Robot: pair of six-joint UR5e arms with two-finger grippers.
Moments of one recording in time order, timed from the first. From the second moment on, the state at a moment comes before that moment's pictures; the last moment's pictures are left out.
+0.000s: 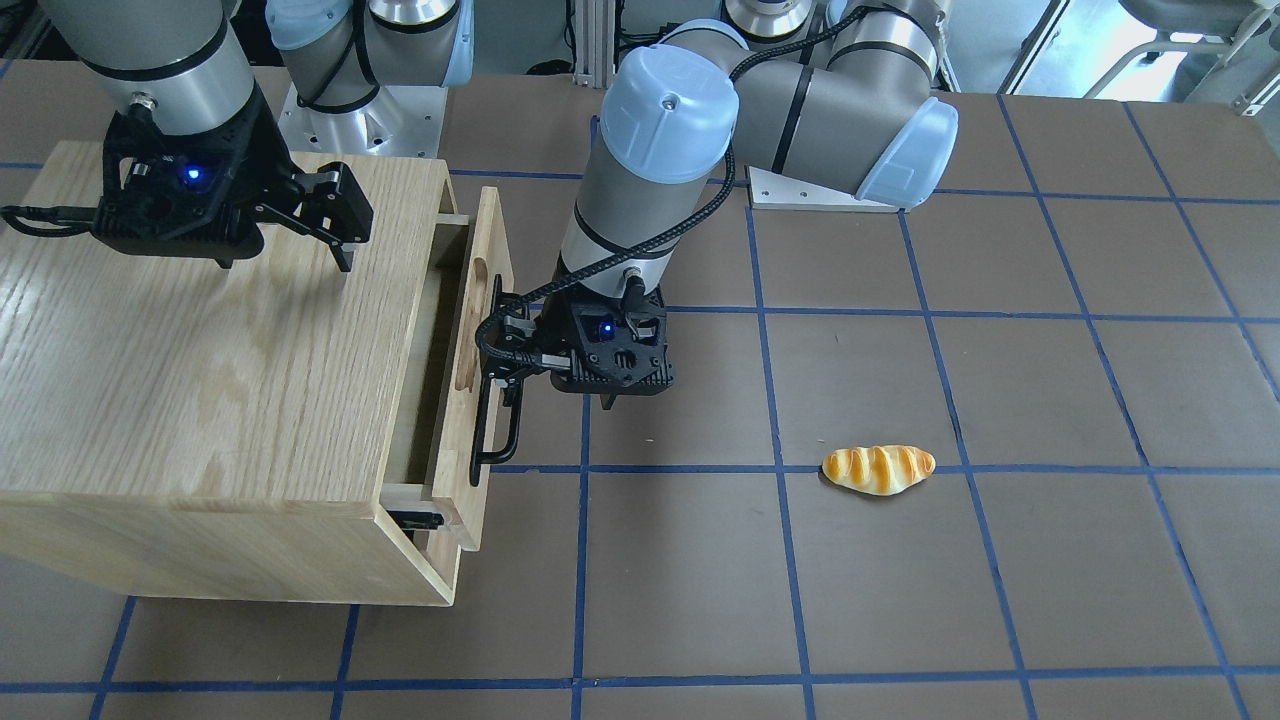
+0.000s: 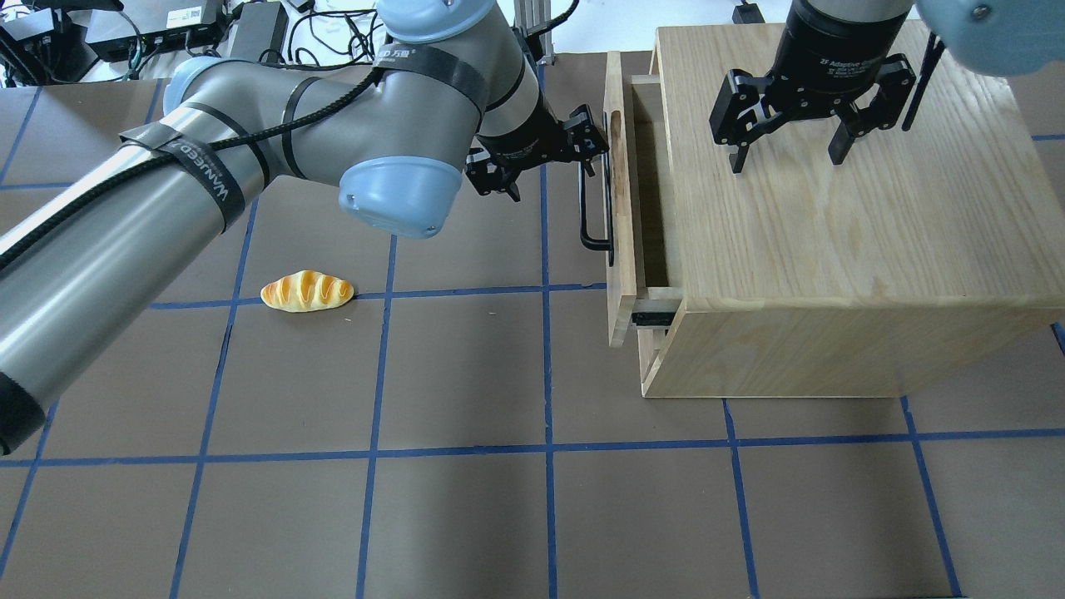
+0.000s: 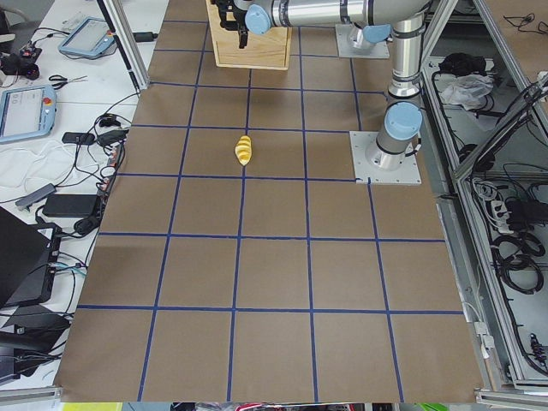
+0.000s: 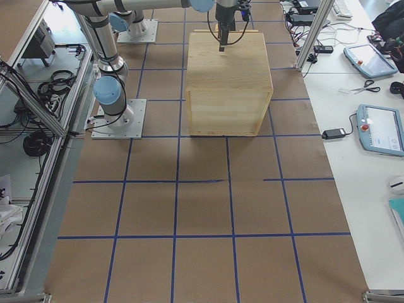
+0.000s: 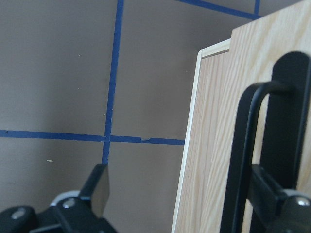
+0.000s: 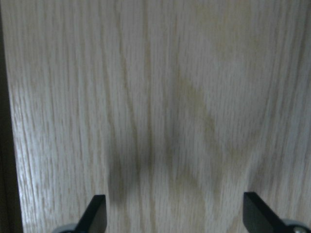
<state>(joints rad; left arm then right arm) -1.90 -1.90 -1.53 -1.04 1.38 -0.52 1.60 -1.49 1.43 -1.47 -1.61 0.02</state>
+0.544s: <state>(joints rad) -1.89 -1.91 -1.53 -1.04 1.38 -0.51 1.60 -1.49 1.43 -1.47 -1.61 0.02</state>
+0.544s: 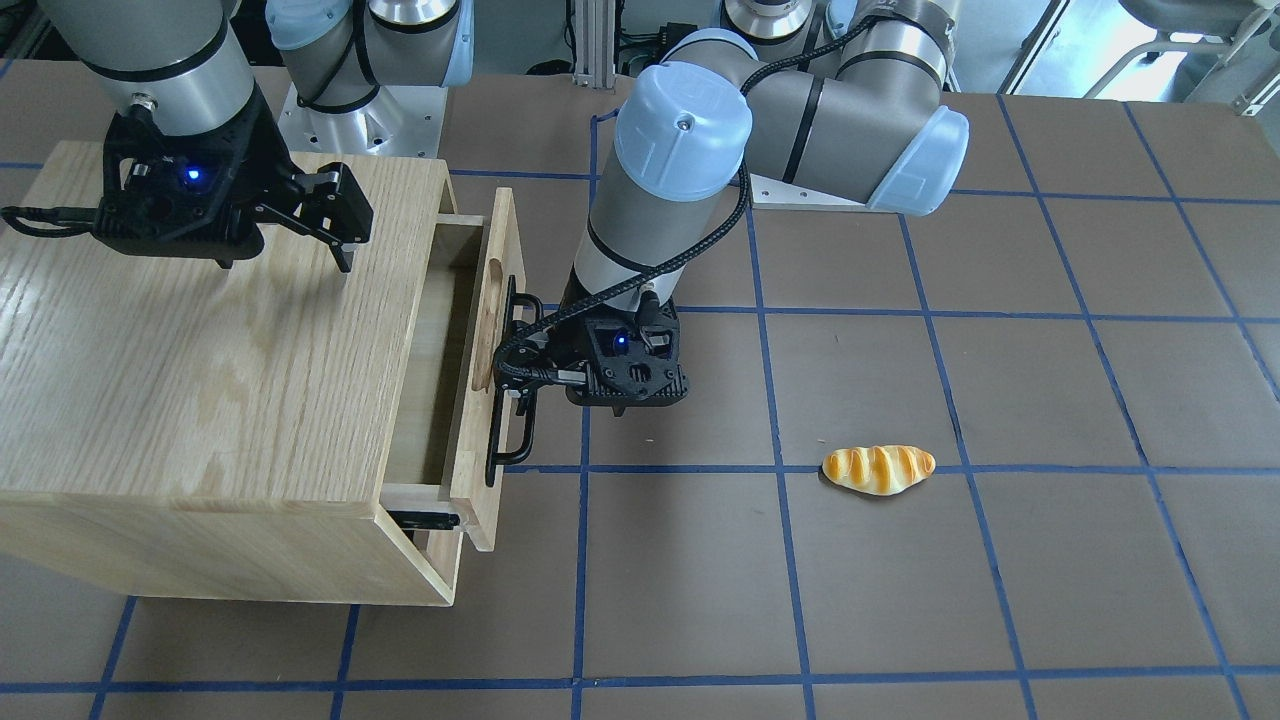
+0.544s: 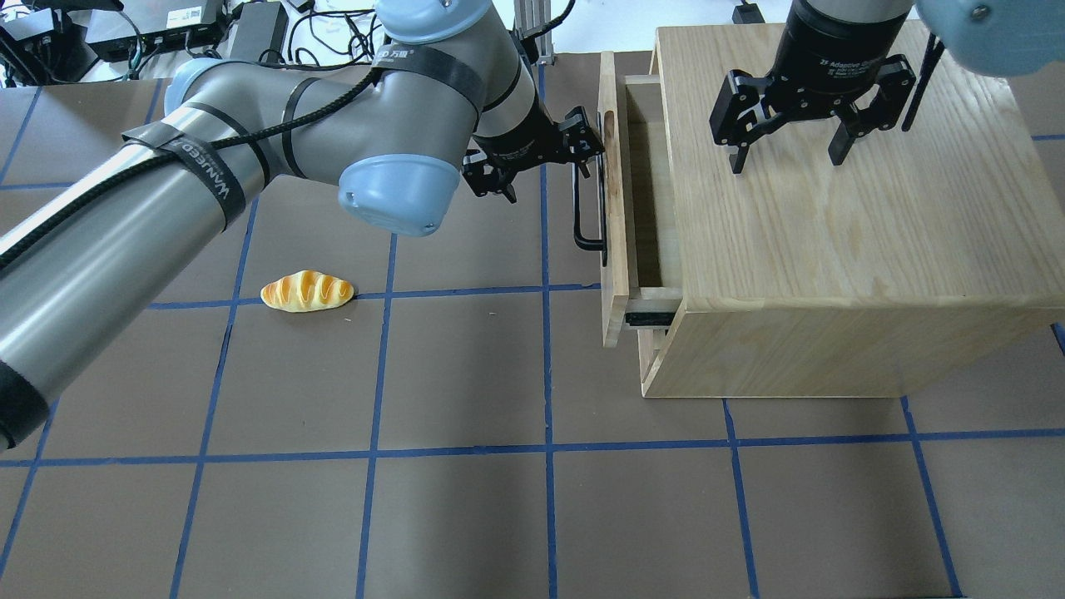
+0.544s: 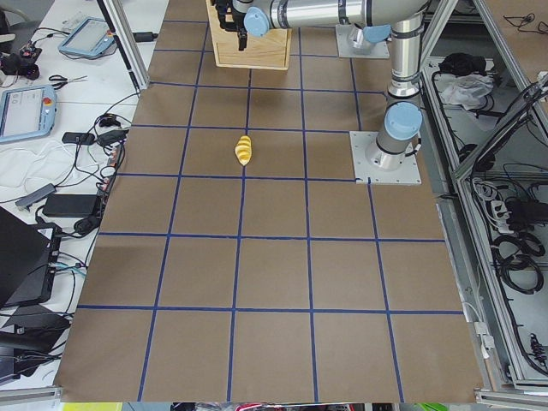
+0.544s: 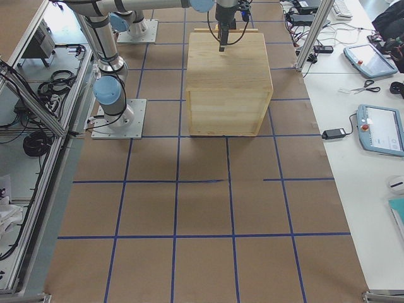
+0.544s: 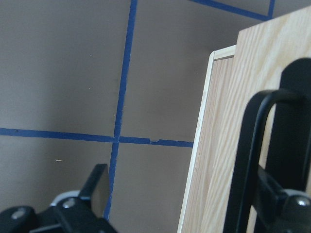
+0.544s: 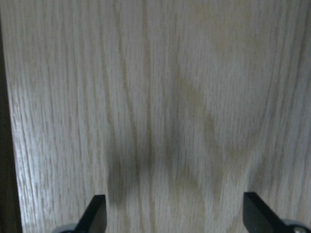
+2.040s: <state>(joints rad) -1.86 -1.90 -1.53 -1.04 1.38 -0.44 1.60 -1.49 1.43 -1.47 -1.61 0.02</state>
